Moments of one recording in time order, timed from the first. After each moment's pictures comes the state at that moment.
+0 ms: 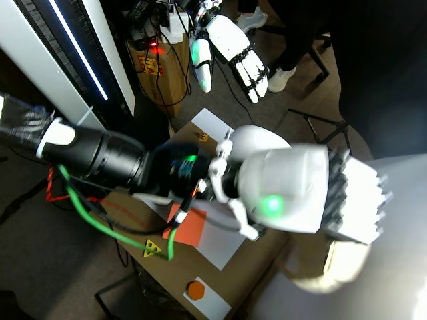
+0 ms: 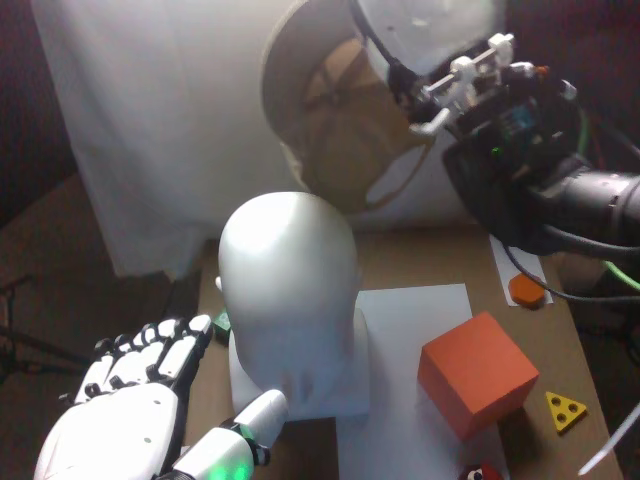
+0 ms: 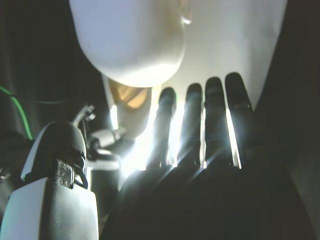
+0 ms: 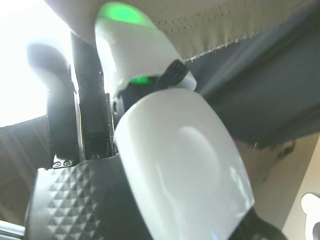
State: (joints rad) left arm 1.20 -1.31 0.72 -0.99 -1.56 1.36; right arm -0.41 -1.77 1.91 0.17 1.17 -1.24
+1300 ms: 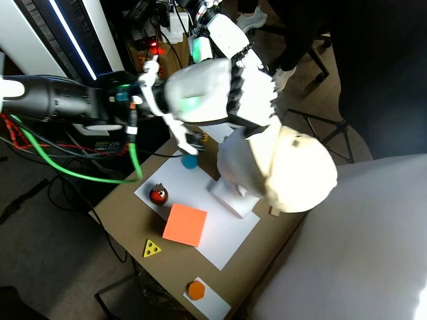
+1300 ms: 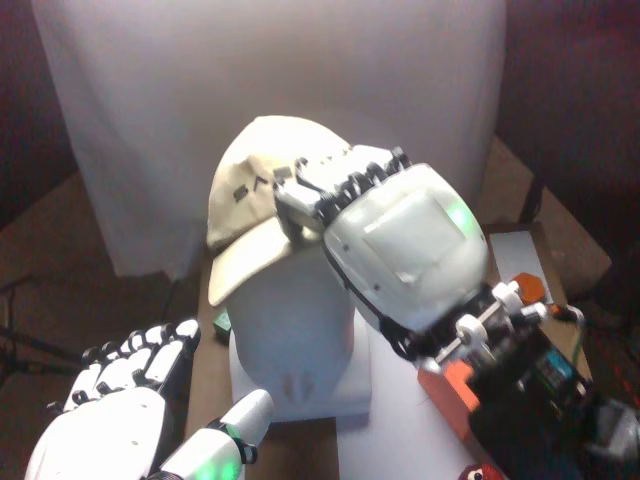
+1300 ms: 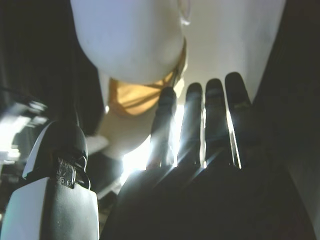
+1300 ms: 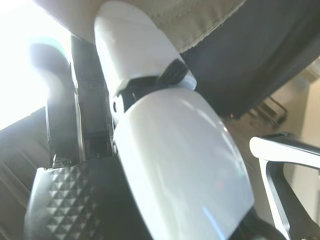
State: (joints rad) left arm 1.21 -1.31 0.73 -1.01 -1.56 1.31; right arm -0.68 -1.56 1.18 0.28 1.27 -1.56
